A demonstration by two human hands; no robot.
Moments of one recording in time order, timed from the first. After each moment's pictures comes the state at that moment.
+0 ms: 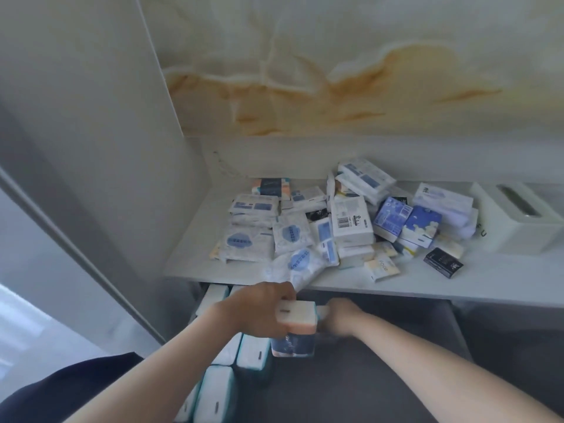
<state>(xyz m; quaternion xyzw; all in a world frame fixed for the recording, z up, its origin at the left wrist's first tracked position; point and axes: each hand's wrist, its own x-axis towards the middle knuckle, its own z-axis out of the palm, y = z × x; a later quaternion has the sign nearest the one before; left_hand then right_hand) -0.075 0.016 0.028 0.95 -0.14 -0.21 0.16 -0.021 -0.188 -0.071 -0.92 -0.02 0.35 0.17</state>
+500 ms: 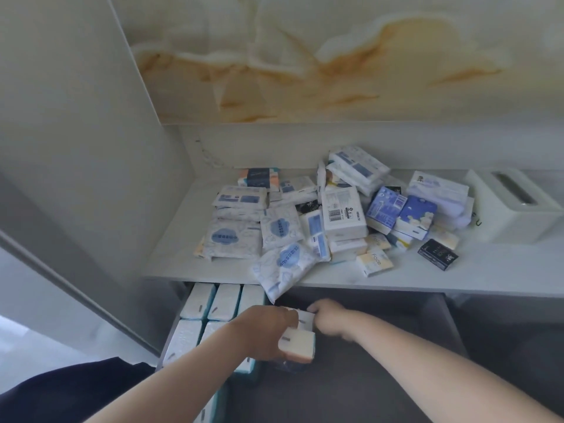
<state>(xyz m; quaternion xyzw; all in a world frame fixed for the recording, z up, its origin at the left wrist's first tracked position) -0.069 -0.007 -0.042 0.95 -0.23 -0.23 0.05 -0.021 -0.185 -0.088 -0.88 0.01 0.37 0.29</state>
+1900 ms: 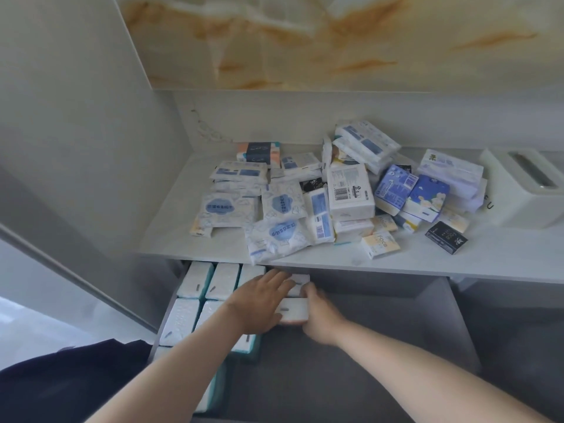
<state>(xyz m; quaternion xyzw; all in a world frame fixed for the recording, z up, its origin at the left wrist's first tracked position) -0.053 0.016 -0.097 0.95 -0.29 -0.08 -0.03 -0.045 -0.171 -0.150 -0.92 -0.09 0.25 0.28</state>
